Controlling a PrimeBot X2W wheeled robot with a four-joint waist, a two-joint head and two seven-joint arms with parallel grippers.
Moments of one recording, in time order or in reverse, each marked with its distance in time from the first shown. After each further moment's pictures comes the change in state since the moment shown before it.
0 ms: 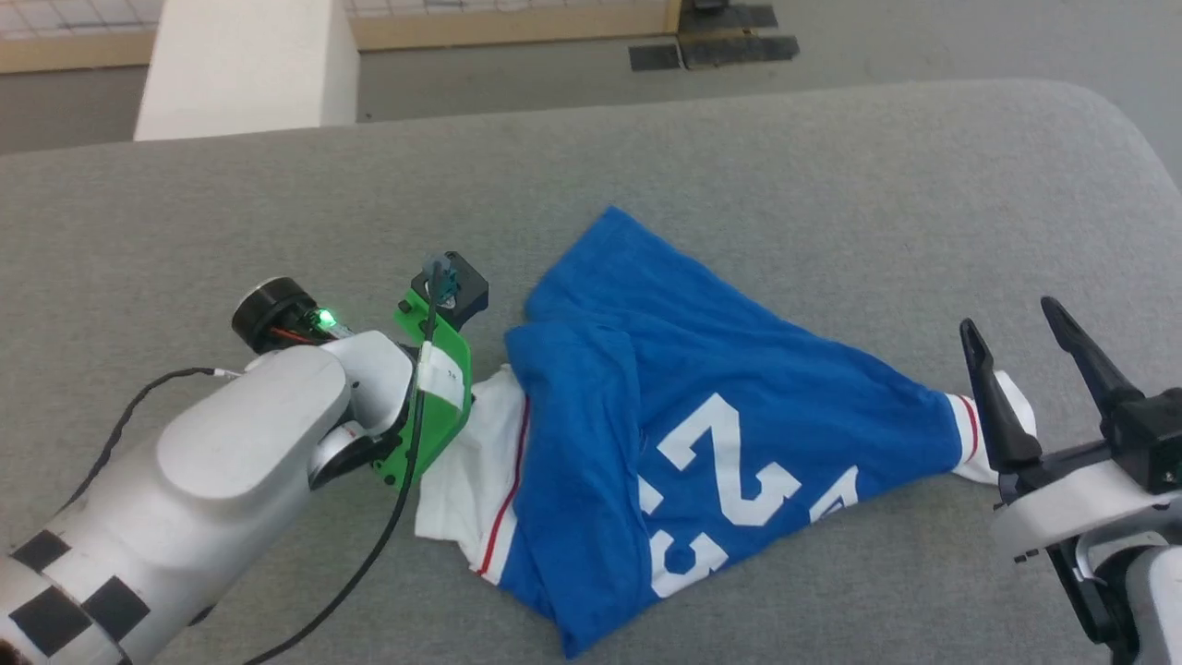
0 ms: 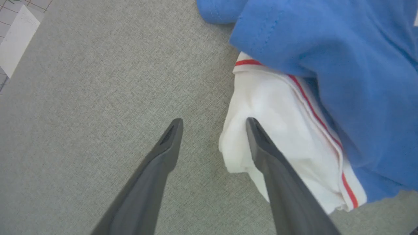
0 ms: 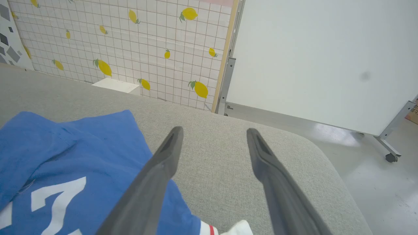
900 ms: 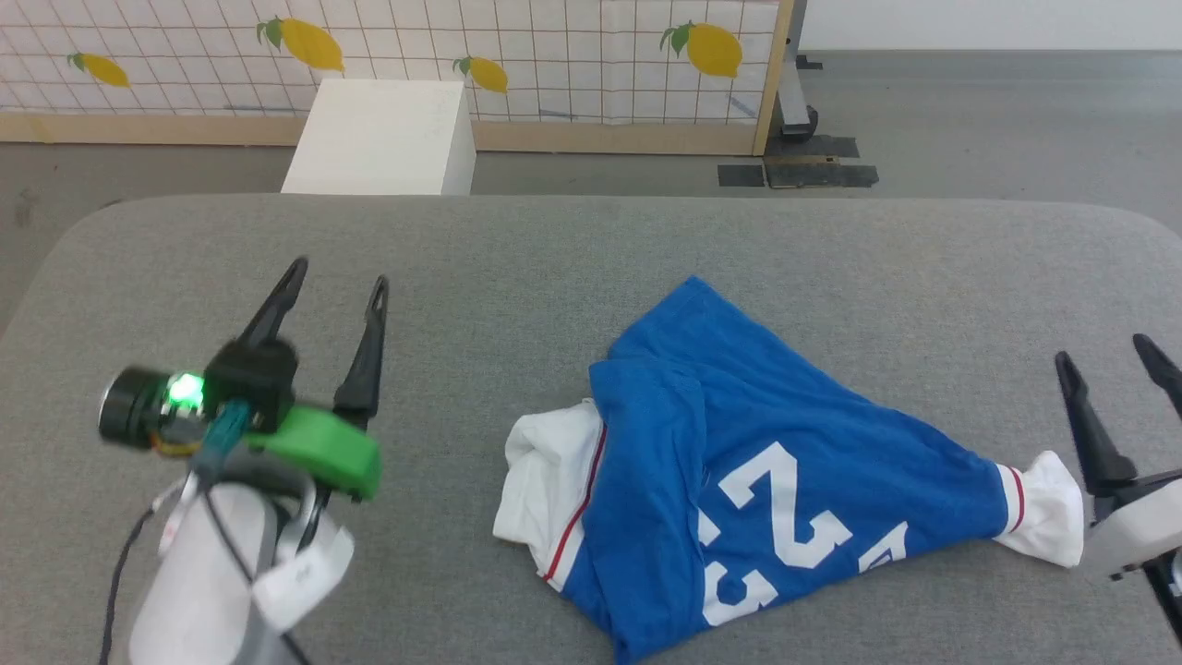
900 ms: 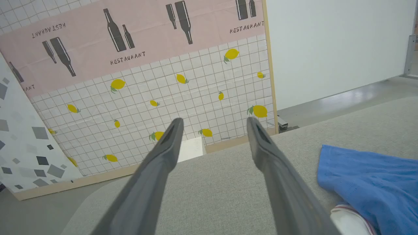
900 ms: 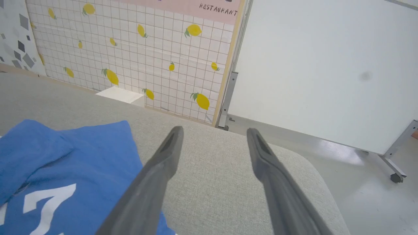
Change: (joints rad) left arm 0.622 -0.313 1.033 -0.230 0.715 0.005 -0.788; right arm -0.022 -0.223 0.036 0.233 0.194 0.000 -0.098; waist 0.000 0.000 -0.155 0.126
